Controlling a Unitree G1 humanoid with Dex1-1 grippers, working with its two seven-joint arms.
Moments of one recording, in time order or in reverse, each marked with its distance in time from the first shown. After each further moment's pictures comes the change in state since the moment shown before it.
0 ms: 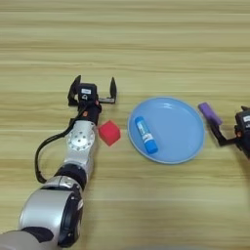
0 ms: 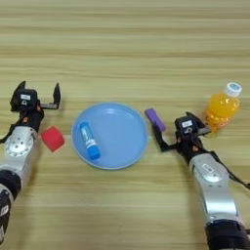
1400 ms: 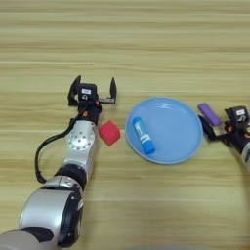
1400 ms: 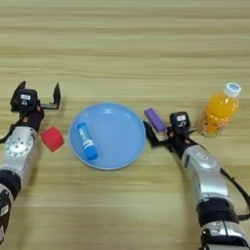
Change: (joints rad) left arm -0.001 0.000 0.000 0.003 0.000 0.000 0.001; right arm -0.175 0.026 -0.023 0.264 0.176 0.079 0.176
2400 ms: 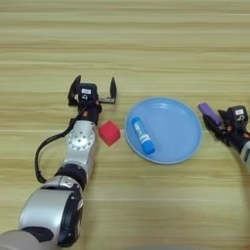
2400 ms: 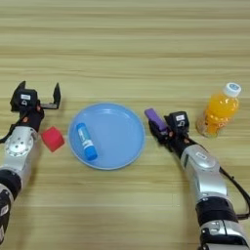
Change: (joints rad) left arm -0.001 0.000 0.000 0.000 0.000 0.000 0.001; right arm -0.003 -0.001 0.001 0.014 -0.030 -0.011 -0.025
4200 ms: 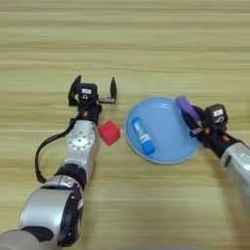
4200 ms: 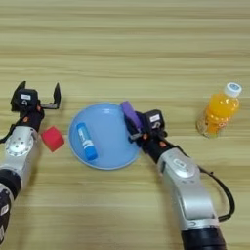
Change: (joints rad) left arm -0.003 0.000 0.000 0.005 0.001 0.000 0.002; right arm 0.230 0.110 0.177 -0.632 -0.015 0.218 -0.089
